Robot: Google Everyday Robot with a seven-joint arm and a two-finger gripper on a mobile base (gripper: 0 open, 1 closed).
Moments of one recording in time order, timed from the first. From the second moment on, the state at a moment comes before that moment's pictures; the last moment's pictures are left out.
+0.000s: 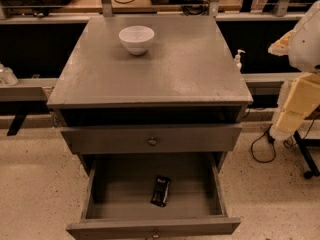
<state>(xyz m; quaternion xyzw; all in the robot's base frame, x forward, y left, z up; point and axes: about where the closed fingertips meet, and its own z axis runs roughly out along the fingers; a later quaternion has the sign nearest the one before) 0.438 -0.217 0.977 -0.60 0.78 -0.03 0.16</state>
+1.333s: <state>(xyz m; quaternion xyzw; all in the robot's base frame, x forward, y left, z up) 0.441 -0.109 0.920 -0.73 0.64 0.02 0.24</state>
